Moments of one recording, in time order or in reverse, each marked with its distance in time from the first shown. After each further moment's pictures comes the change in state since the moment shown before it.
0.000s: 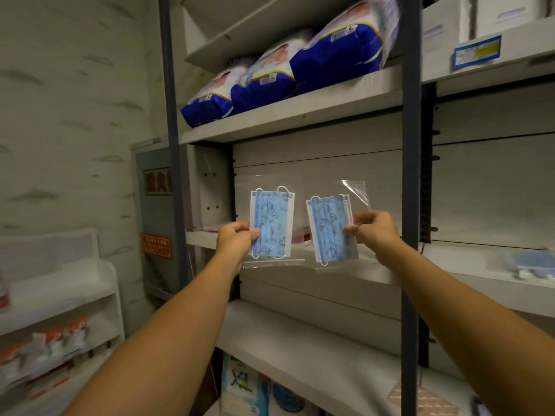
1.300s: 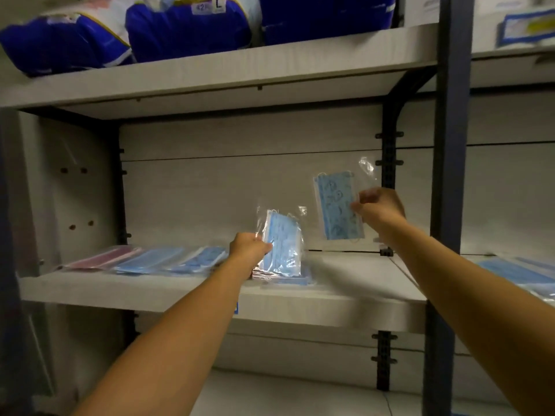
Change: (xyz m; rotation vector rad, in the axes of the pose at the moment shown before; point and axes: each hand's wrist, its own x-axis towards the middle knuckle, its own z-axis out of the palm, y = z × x) left_hand 0.237 -0.086 0.176 0.205 -0.441 0.015; right_hand 0.175 0.012 -0.002 -0.400 0.542 -0.019
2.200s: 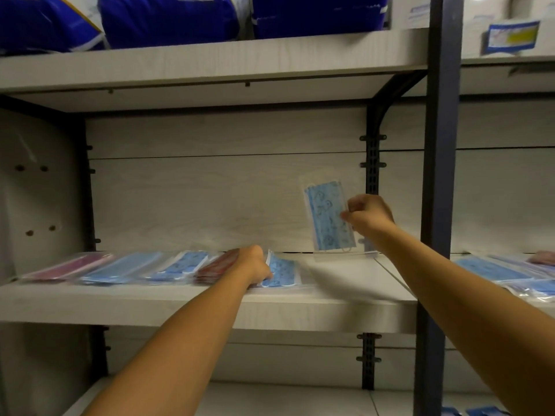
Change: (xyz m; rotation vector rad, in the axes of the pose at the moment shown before) left_hand 0.003 0.001 0.022 0.786 -0.276 0.180; right_hand -0.007 0.002 0.001 -0.067 -0.031 0.023
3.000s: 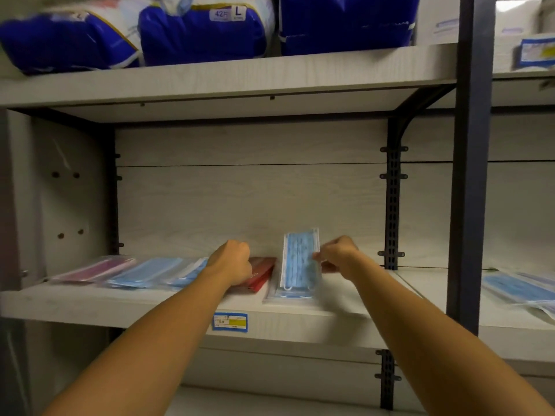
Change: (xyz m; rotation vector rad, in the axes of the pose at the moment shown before) left_hand 0.001 -0.067 -0.049 0.284 0.235 0.127; right_hand -0.002 0.008 0.097 0.013 -0.258 0.333
